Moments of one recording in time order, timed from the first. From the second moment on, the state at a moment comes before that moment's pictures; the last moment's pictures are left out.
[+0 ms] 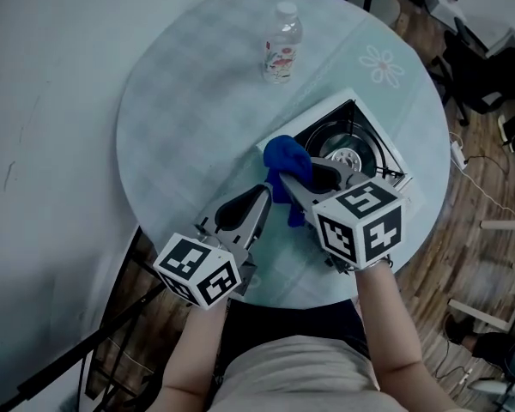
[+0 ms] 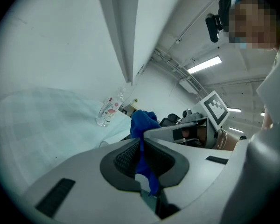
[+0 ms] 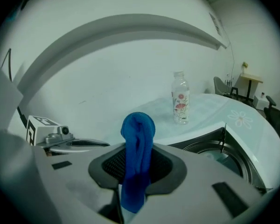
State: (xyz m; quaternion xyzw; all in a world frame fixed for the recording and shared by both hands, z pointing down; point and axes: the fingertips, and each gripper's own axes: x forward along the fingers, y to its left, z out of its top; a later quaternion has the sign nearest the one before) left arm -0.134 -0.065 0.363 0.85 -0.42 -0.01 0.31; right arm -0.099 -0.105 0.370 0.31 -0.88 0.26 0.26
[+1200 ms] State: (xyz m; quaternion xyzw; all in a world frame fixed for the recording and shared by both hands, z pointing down) left arm -0.013 -0.132 0.304 0.85 -0.45 -0.05 0.26; right arm 0.047 -0.185 0.276 0.15 -0.93 0.33 0.04
